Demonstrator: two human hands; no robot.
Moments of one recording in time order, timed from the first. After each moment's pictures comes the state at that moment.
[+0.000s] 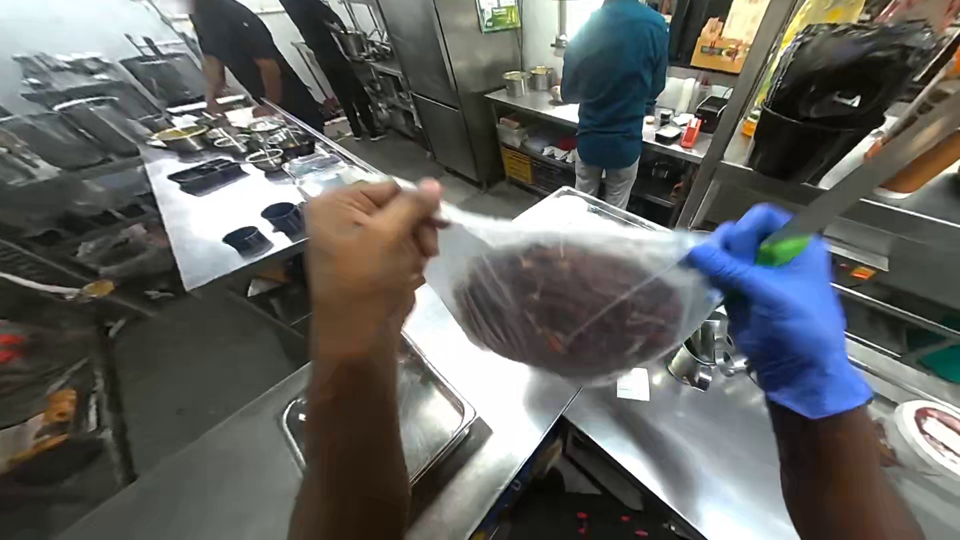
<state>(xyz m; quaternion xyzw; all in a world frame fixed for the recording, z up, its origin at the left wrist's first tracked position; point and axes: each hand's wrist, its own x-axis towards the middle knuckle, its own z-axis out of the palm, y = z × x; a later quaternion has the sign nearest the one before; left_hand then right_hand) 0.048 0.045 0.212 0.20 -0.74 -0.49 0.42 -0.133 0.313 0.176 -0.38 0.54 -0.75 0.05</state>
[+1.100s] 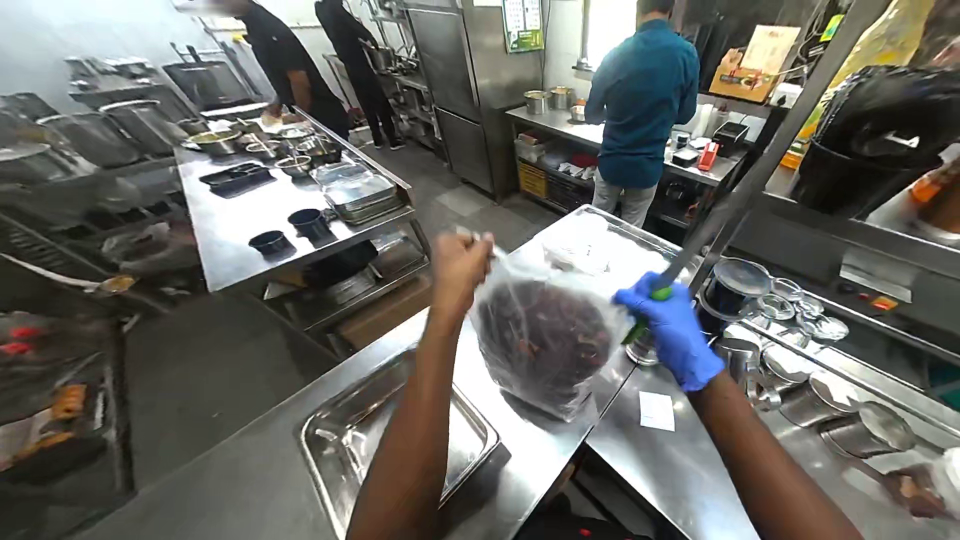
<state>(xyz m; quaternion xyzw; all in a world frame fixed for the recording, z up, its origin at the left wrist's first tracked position) -0.020 -0.087 0.112 0.32 -0.79 -0.42 0.31 -0.148 0.205 0.071 -0.30 0.63 -0.70 0.16</state>
